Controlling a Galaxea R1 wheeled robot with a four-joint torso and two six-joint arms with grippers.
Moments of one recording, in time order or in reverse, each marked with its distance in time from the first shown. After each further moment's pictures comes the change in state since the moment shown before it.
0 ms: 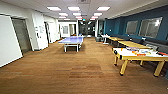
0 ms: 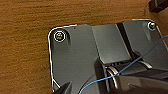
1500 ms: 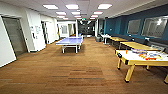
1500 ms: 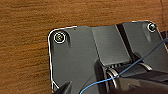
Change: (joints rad) left arm -0.006 0.003 0.000 0.000 -0.003 0.000; right arm -0.021 0.013 -0.014 0.142 -0.013 -0.133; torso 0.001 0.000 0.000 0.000
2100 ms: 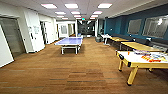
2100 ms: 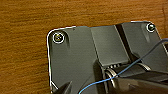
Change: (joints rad) left arm 0.000 0.003 0.000 0.000 0.000 0.000; right arm 0.012 -0.012 0.007 0.139 0.020 -0.116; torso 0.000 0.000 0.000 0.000
